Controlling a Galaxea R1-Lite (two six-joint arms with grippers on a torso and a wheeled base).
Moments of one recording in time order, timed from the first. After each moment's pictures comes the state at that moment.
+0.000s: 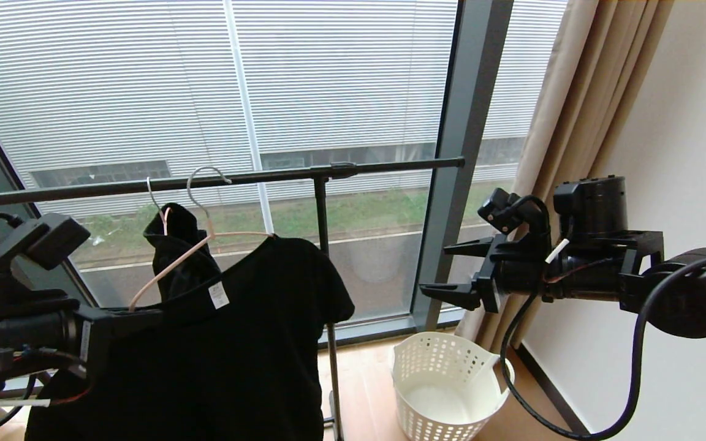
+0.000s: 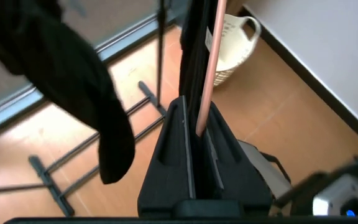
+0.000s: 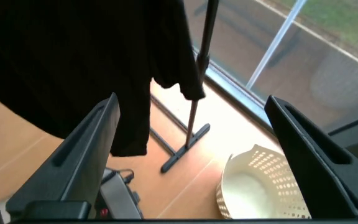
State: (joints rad) left arm -0.07 1.28 -0.67 0.00 -0.33 0.11; right arm 0.36 1.81 -0.94 -0.38 0.53 -0.24
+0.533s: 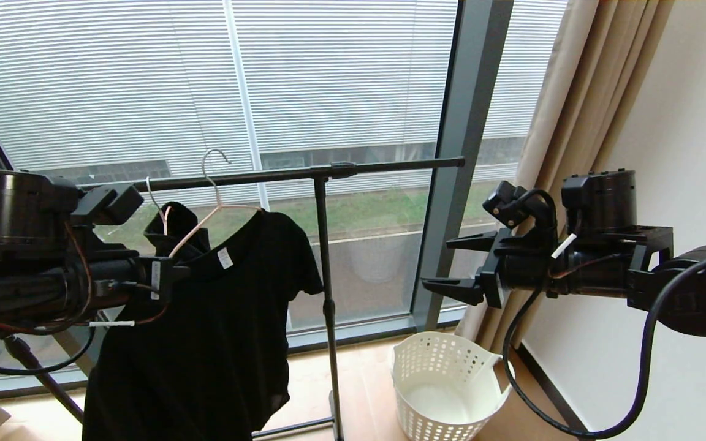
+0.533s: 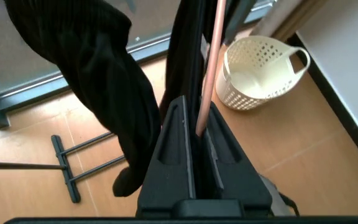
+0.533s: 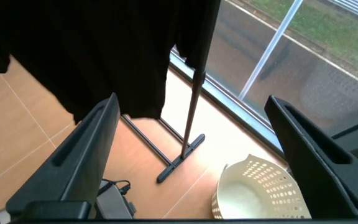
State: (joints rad) left arm -0.13 1.54 -0.82 -0.15 -0.11 -0.03; right arm 0.36 1.80 -0.95 -0.38 0.52 -0.24
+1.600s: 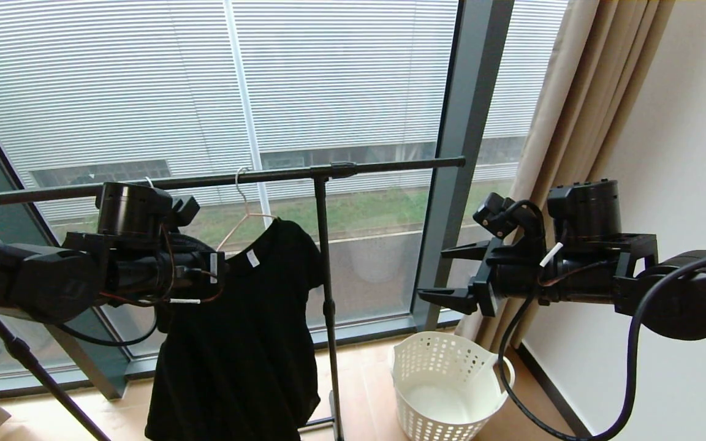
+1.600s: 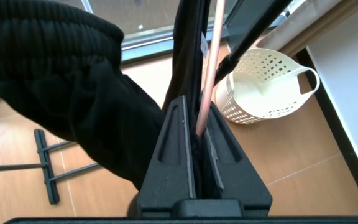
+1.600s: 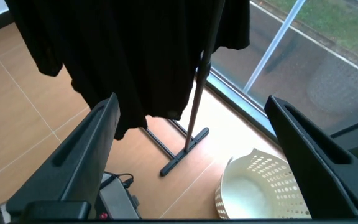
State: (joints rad) left arm -0.17 1.83 -0.95 -0.25 -0.05 -0.12; right arm 0.38 1.83 -0.94 -0.38 0.52 -0.25
